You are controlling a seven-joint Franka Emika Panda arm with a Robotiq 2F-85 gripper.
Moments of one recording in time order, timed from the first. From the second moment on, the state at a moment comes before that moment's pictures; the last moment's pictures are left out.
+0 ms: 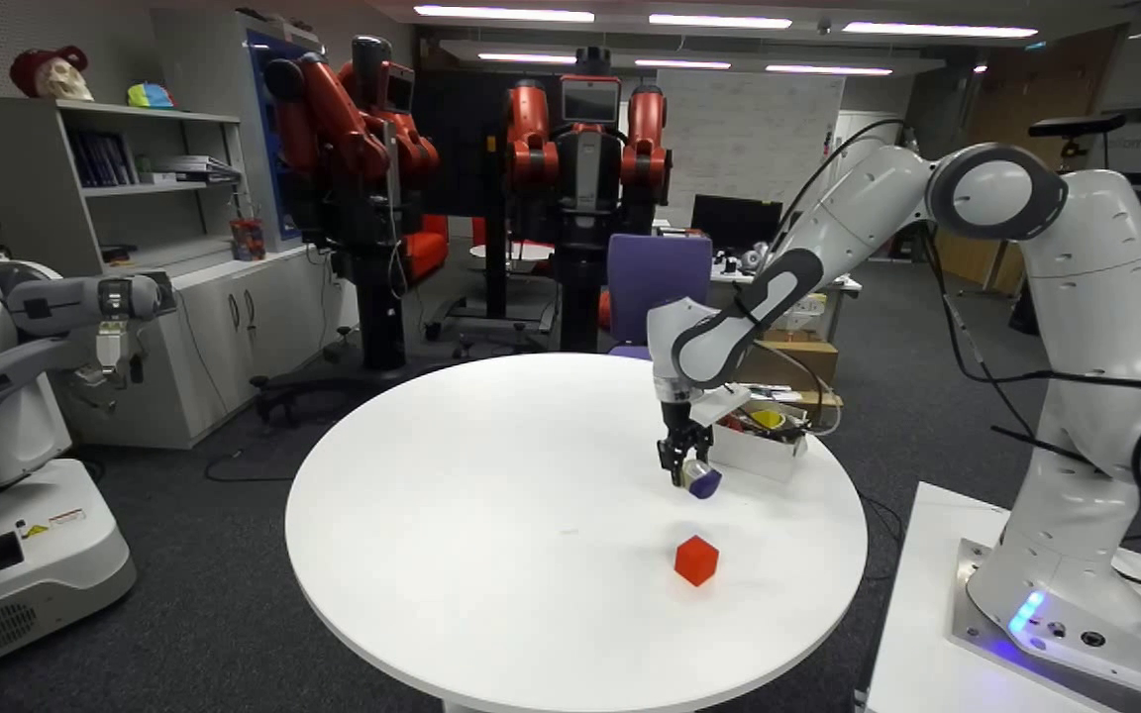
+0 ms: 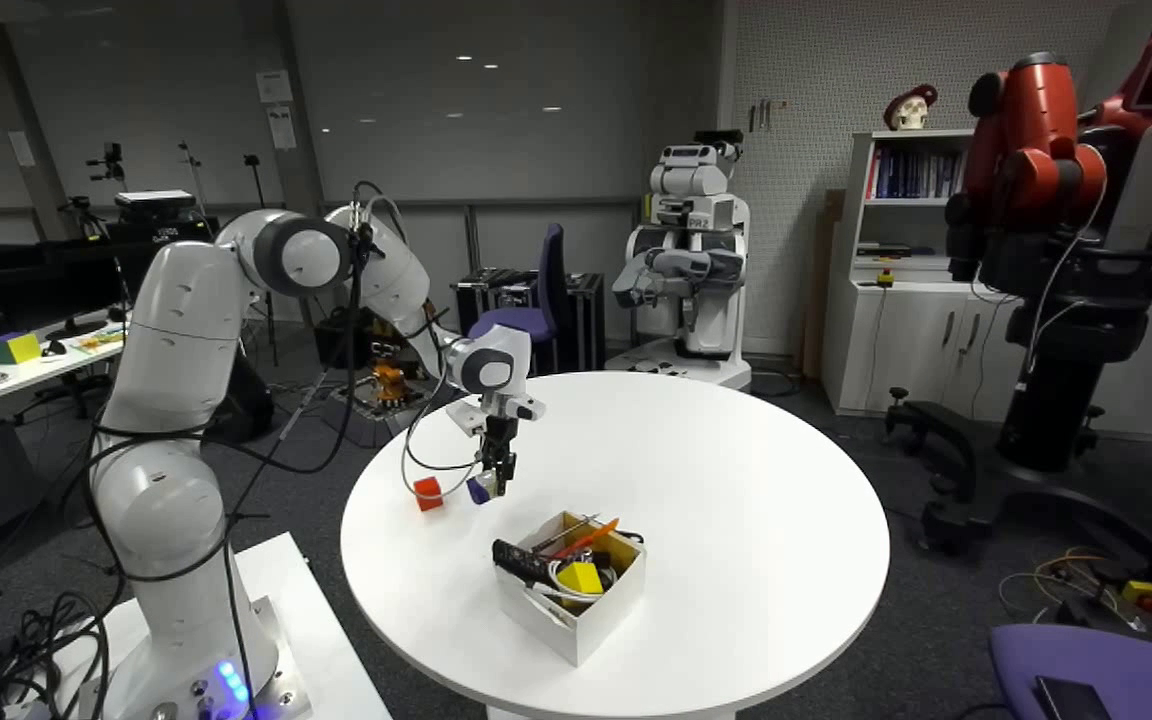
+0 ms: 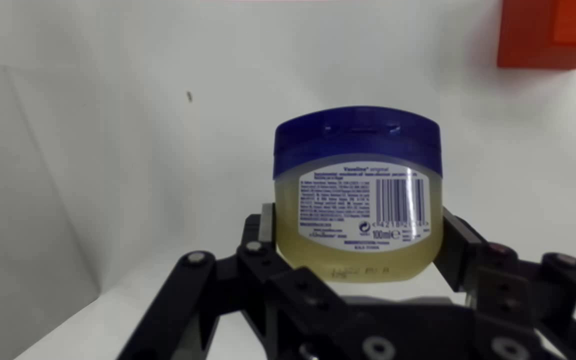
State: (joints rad) arm 0.12 0.43 0.00 -2.08 0.01 2.28 0.30
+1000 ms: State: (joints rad) arm -0.08 0.28 -0.16 -2.08 0.00 2.27 0.29
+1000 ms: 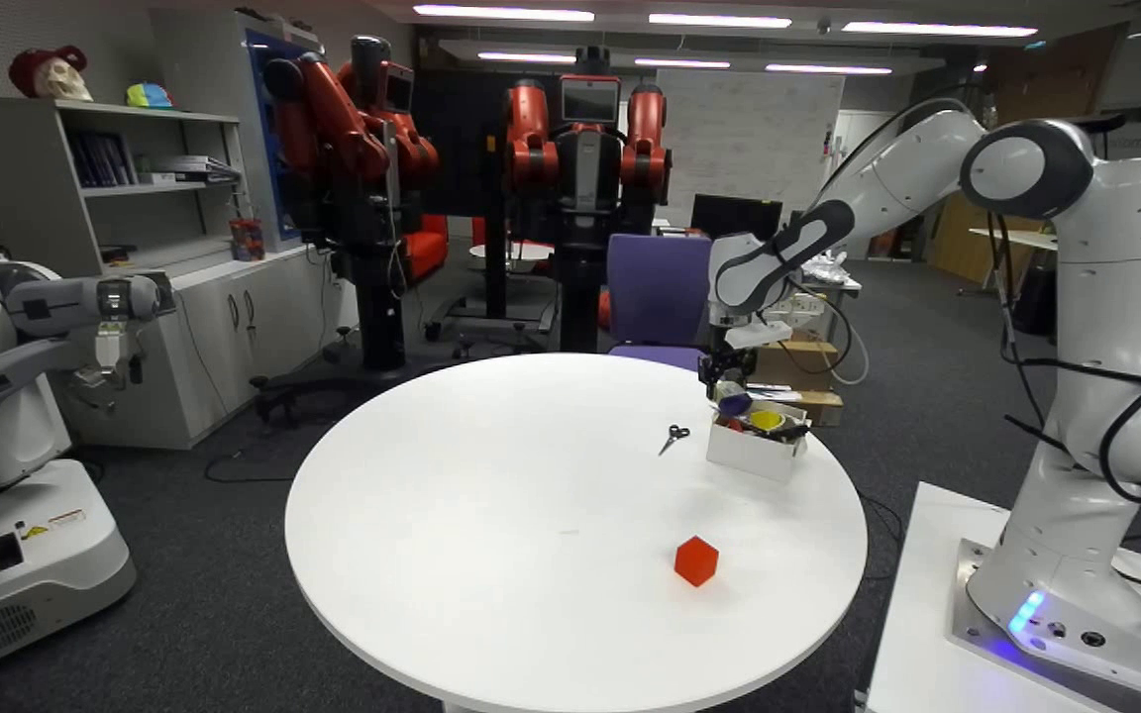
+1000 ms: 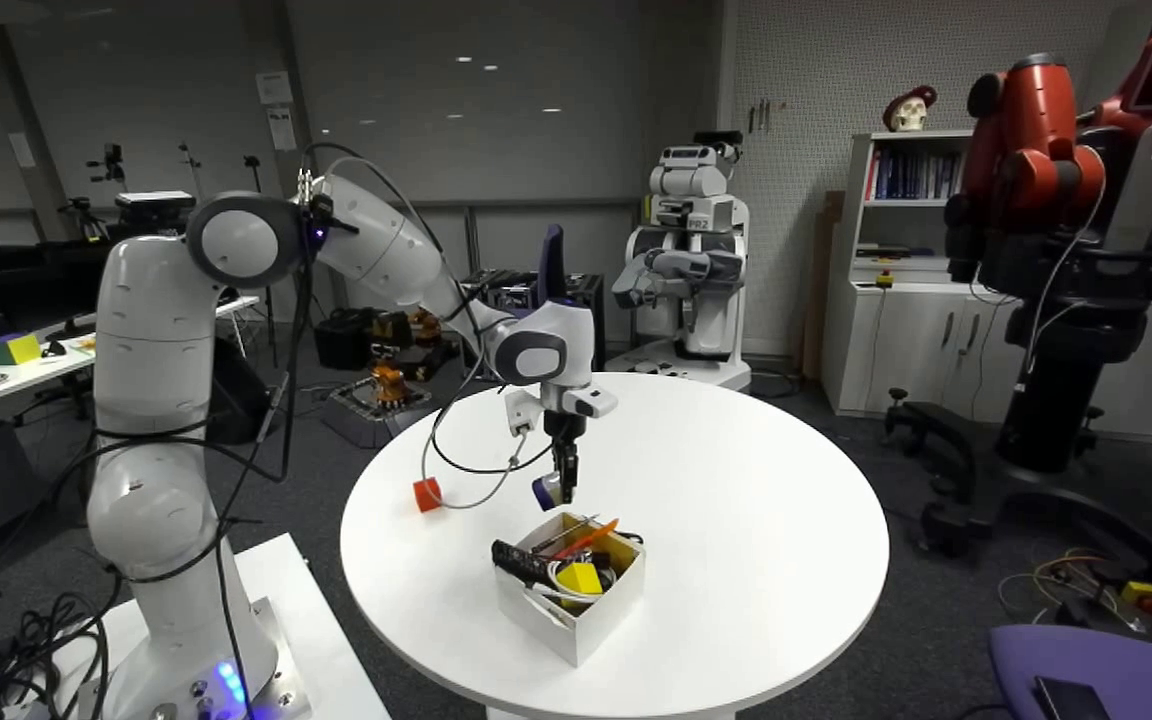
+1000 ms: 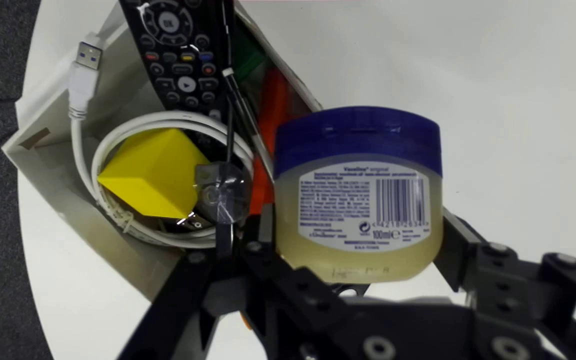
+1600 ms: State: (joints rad) arm -0.09 0.33 -0.21 -2.07 -0.01 2.27 0.30
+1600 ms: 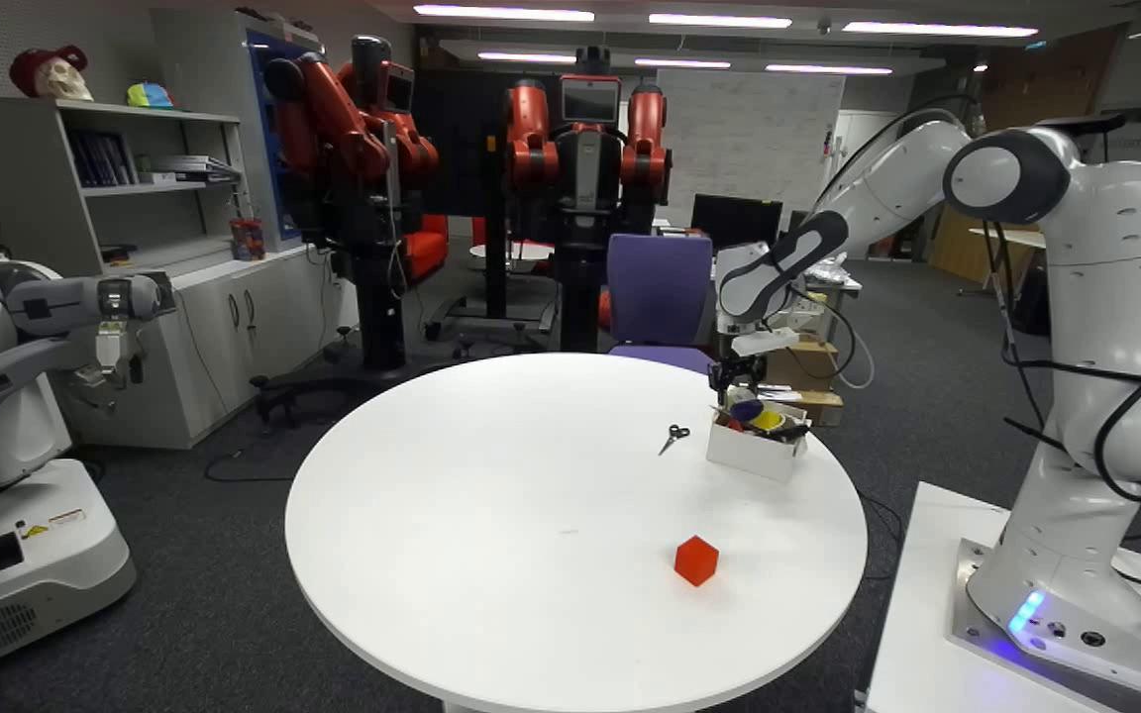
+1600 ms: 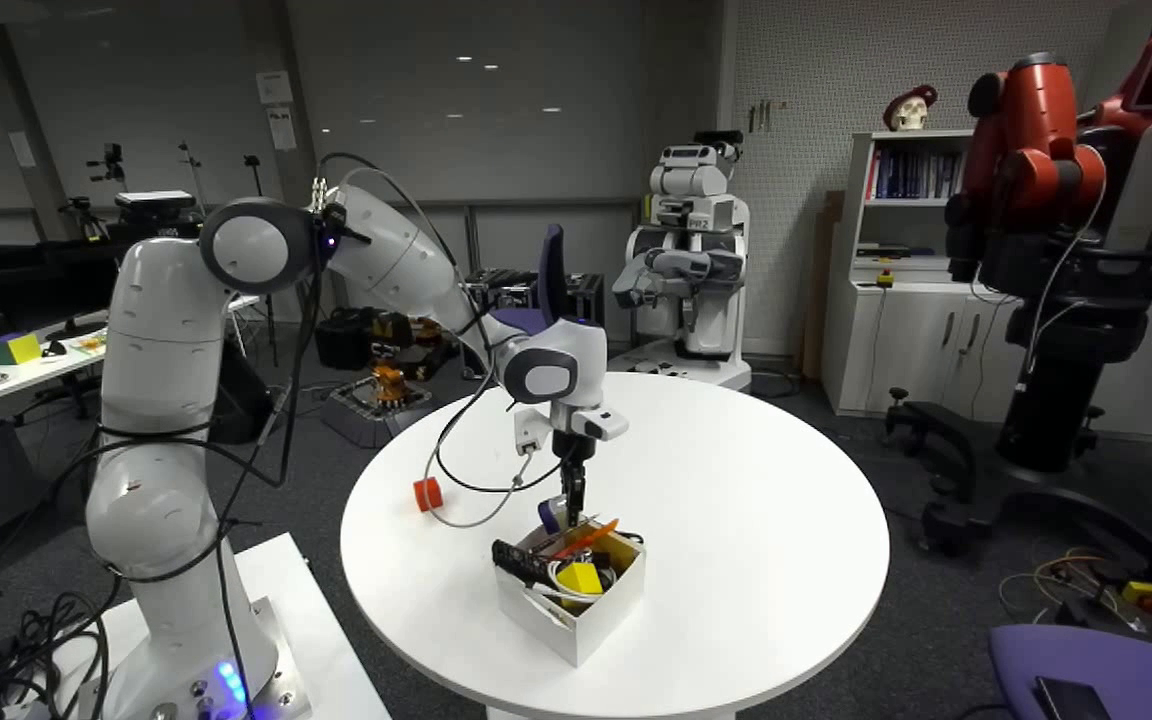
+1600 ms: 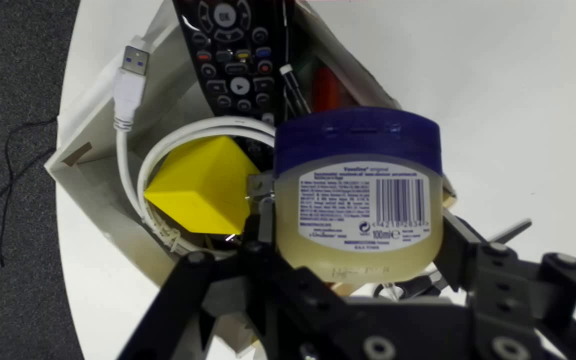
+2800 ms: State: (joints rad) arm -0.13 0.40 -0.30 -1.98 -0.06 2.27 0.40
